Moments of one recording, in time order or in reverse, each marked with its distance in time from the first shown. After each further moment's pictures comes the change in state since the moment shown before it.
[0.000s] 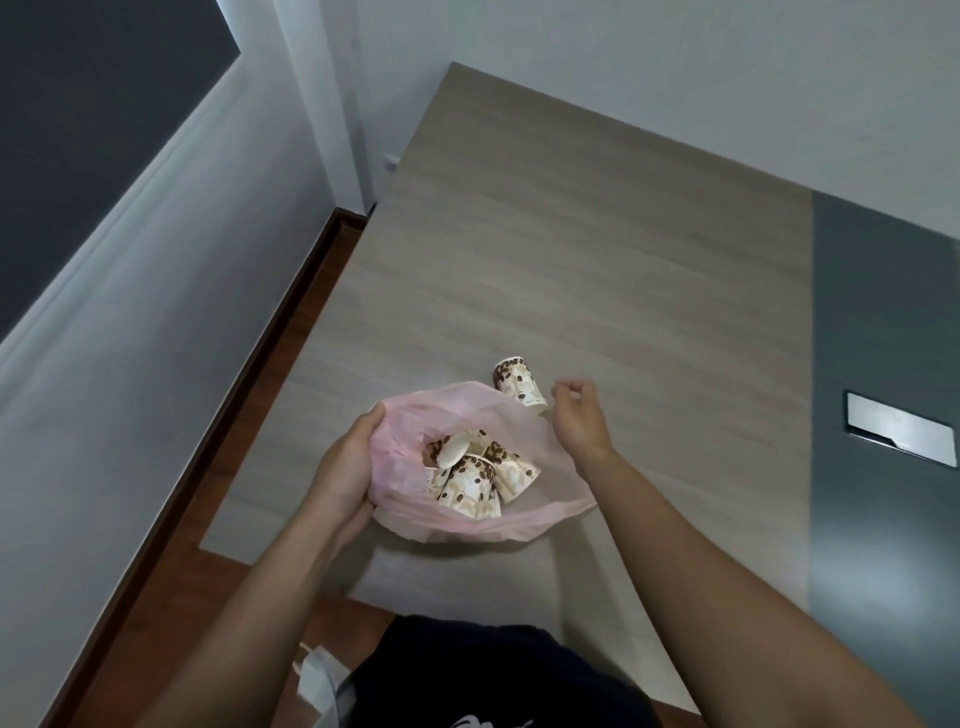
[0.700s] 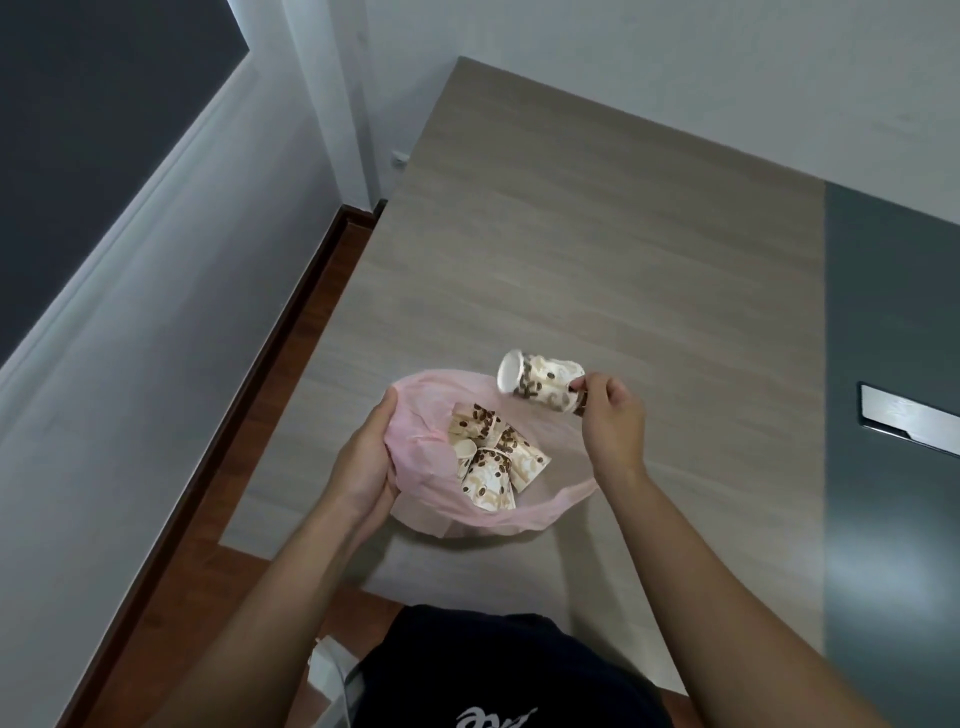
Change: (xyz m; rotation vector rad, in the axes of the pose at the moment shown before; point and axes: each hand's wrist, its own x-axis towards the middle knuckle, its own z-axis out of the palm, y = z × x) left_hand -0.007 0.006 -0.006 -0.033 -0.134 0.071; right_hand -0.036 -0.003 -0.007 0.259 0.129 -0.170
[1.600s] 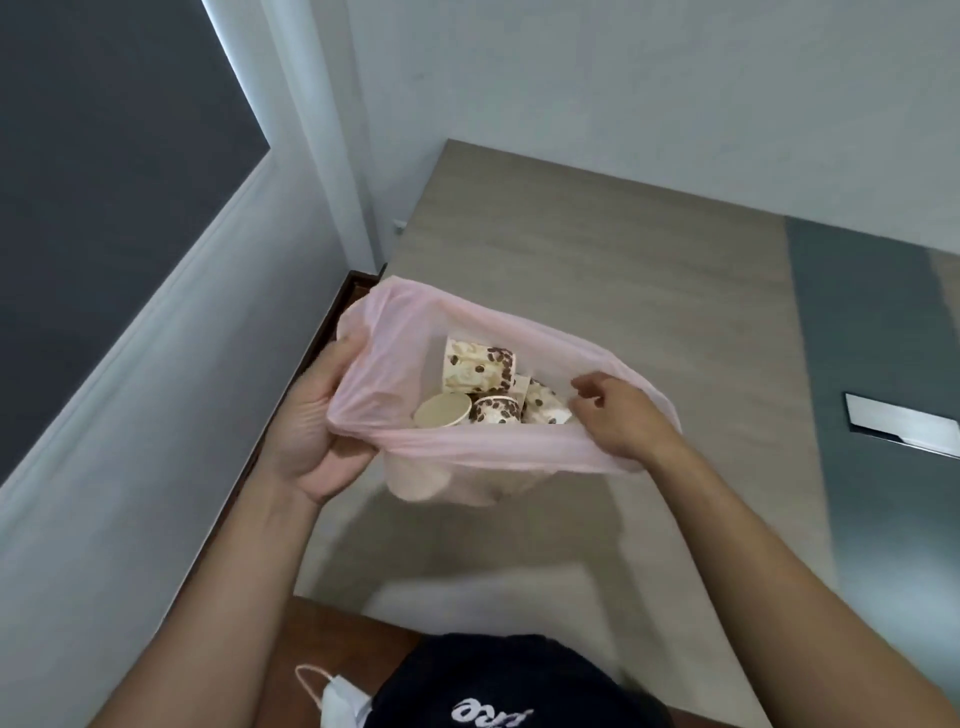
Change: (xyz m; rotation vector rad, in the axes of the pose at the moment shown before) left_hand -0.083 0.111 0.027 -0.283 -0.499 0.235; right_hand -0.022 -0.082 -0.053 -0.843 -0.347 -0.211
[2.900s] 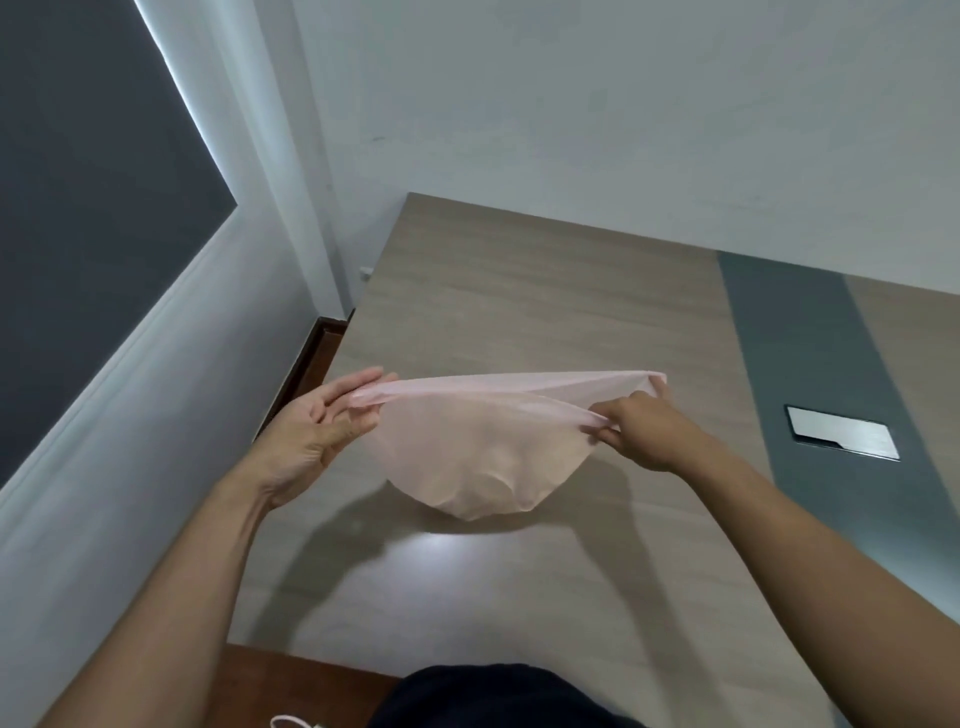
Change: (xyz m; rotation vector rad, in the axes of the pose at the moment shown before) left_hand 0.048 0.003 -0.069 0.596 -0.062 -0.035; right_hand 0.006 0.063 -0.064 -0.583 0.004 -0.266
